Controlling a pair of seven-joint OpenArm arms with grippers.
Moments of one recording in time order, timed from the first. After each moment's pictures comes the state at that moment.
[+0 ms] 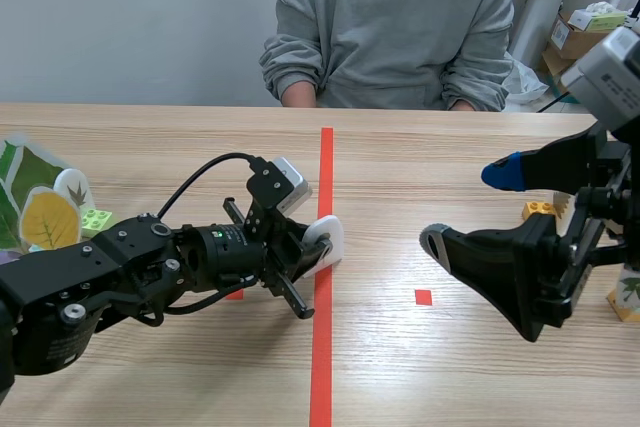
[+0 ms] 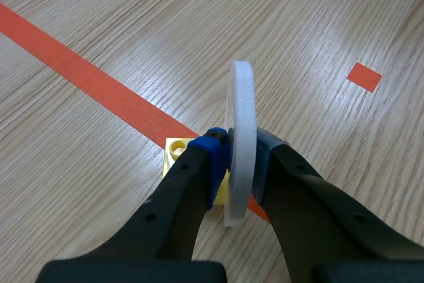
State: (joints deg) left arm -19.2 -13.7 41.8 49.2 -8.0 -26.8 -12.8; right arm -24.1 30.5 8.5 112.1 35.9 45.3 -24.5
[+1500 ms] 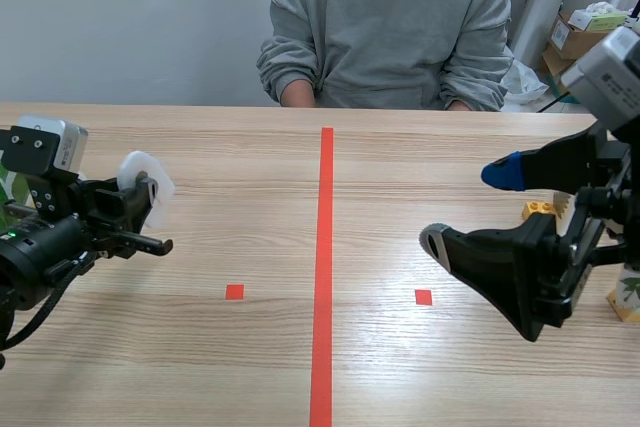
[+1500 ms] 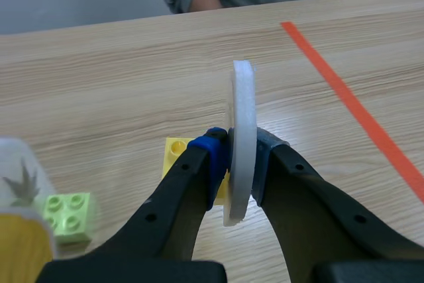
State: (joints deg) left arm 9.6 -16.9 0.3 79.7 -10.9 -17.1 -9.3; right arm -24.1 30.5 8.5 112.1 35.8 45.3 -24.3
